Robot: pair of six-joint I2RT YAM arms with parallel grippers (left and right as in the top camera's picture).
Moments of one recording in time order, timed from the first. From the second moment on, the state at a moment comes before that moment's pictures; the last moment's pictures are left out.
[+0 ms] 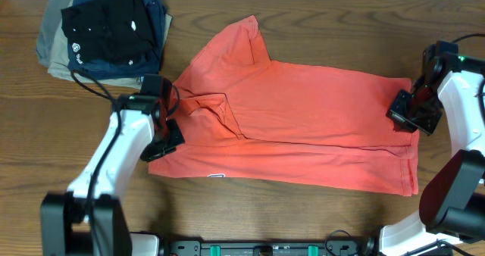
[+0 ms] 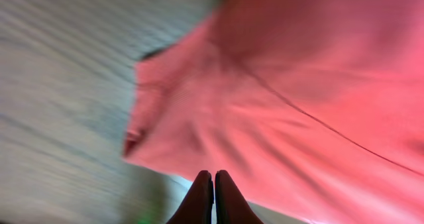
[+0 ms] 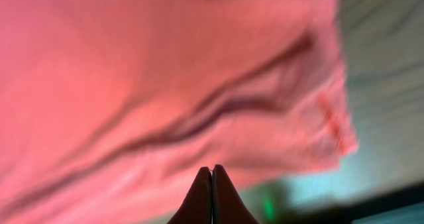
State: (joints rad) left arm -0.11 1.52 0.99 -1.02 -0.02 -0.54; right arm -0.25 1.76 1.39 -1.31 -0.06 0.36
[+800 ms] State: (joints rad) left arm -0.55 1.66 0.99 -0.87 0.15 -0.62; right arm 0.18 1.77 1.00 -0.96 -0.23 0.36
